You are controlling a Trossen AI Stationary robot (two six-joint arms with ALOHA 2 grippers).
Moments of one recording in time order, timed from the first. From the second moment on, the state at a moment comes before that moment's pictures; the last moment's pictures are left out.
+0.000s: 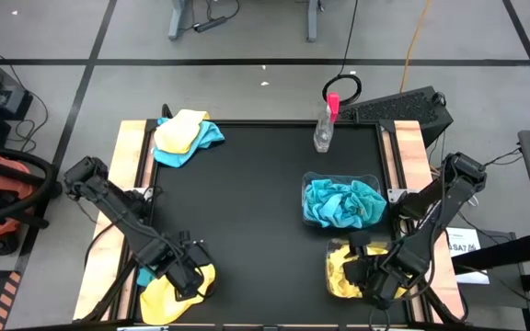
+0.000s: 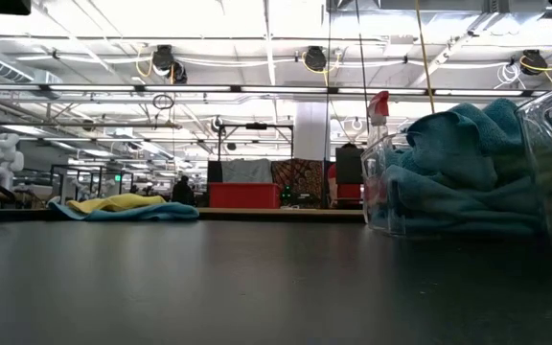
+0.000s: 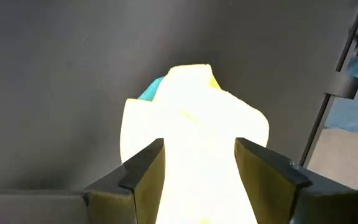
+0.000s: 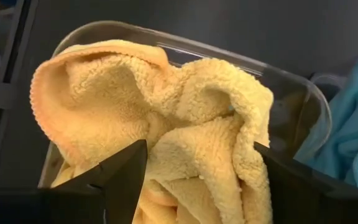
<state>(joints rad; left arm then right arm) -0.73 1.57 1.30 -1.11 -0.03 -0.99 0.91 1.49 1.13 -0.98 0.33 0.68</state>
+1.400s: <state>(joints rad) -0.74 1.57 1.30 -1.12 -0.02 -1.01 0.92 1.48 0.83 -0.58 0.35 0.69</state>
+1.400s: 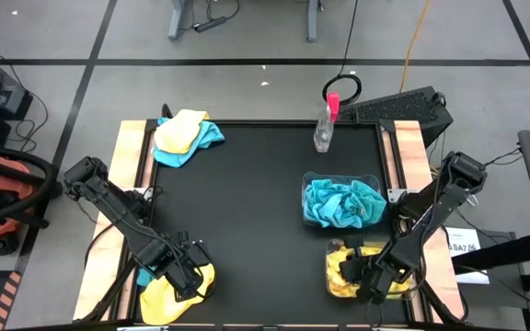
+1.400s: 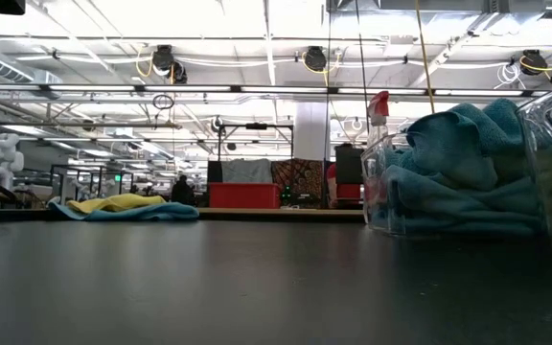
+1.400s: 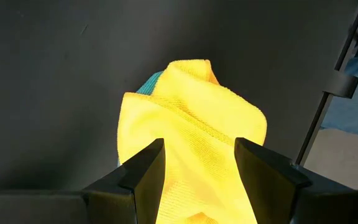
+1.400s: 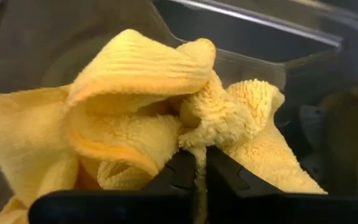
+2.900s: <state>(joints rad) -0.91 1.57 1.30 -1.13 -0.09 -1.34 1.01 1.49 1.35 -1.16 0.41 0.70</state>
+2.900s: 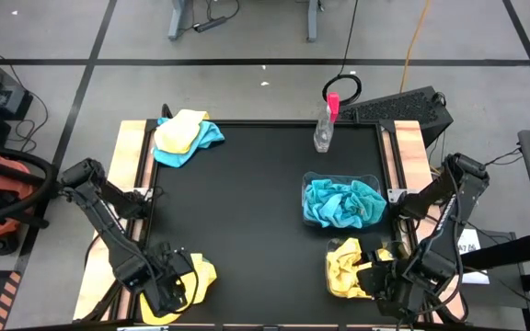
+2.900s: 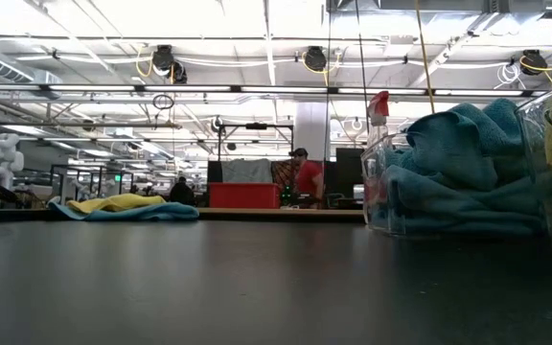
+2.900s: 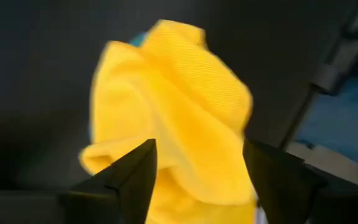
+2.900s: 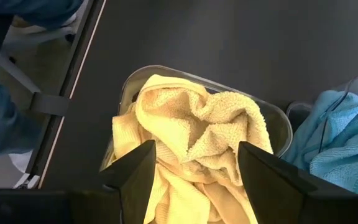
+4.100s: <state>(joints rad) -0.92 1.62 1.01 -0.90 -0.03 -1.40 1.01 1.49 1.35 -1.13 0.47 0.69</state>
